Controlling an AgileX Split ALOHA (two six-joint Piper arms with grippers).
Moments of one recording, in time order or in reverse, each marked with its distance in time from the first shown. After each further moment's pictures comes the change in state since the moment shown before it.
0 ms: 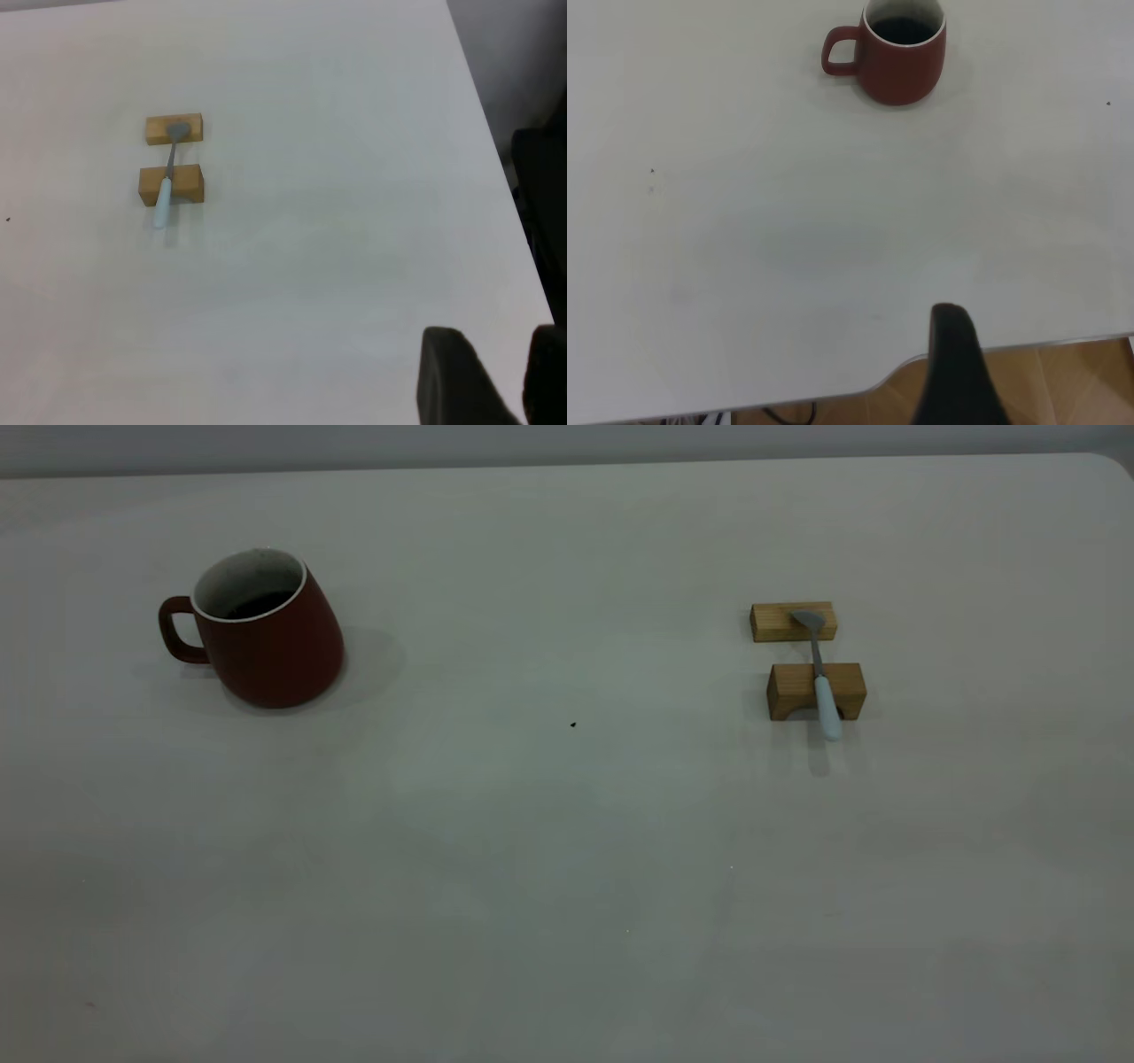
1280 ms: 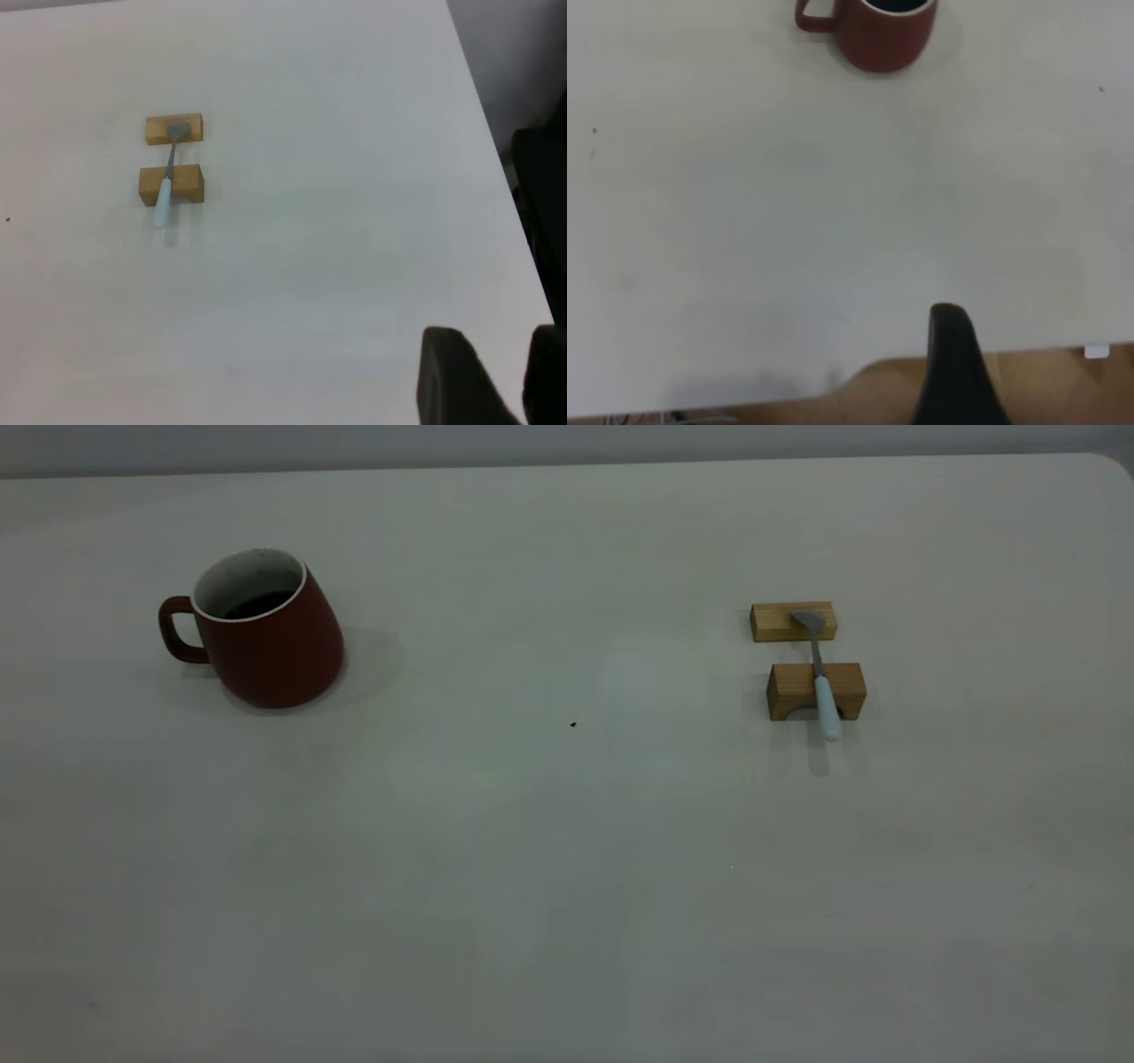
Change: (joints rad) left arm 0.000 0.513 -0.006 -0.049 -0.314 -0.027; right arm 0.000 0.000 0.000 0.000 0.000 0.000
